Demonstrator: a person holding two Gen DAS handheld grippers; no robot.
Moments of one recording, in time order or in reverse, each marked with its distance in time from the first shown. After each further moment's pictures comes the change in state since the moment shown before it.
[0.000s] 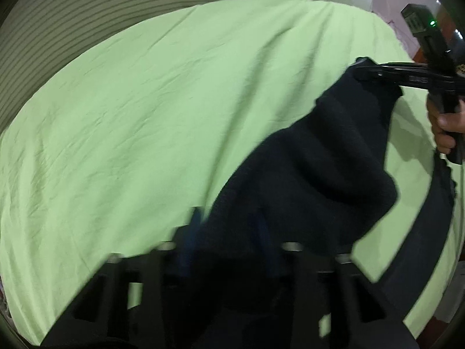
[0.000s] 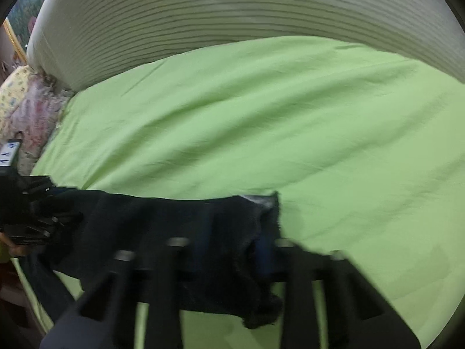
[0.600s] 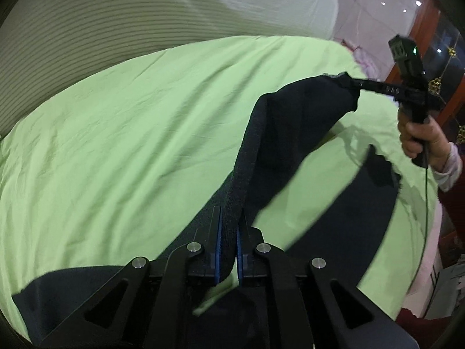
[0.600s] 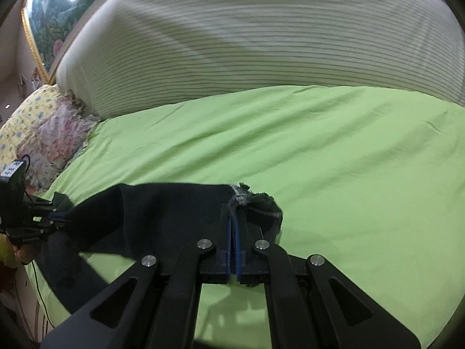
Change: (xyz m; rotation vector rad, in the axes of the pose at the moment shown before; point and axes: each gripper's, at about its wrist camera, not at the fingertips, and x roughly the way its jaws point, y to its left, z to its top) left arm -0.089 -0.034 -0.065 -0.021 -0.170 -0.098; right arm -0.117 -0.012 -0.063 -0.020 -0.202 0.036
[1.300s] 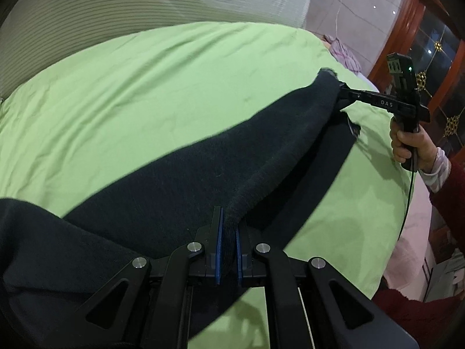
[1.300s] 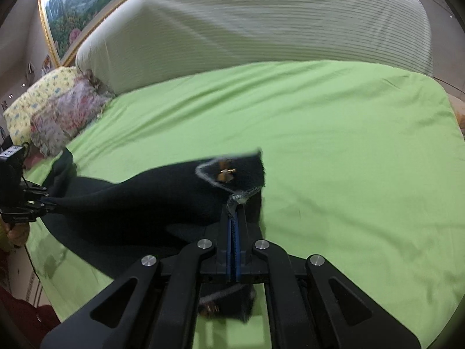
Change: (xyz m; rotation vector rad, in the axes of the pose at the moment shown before) left arm -0.010 -0.090 -0.087 0.001 -0.012 -0.041; right arm -0.072 -0.003 -0.123 -0.014 -0.010 -0.034
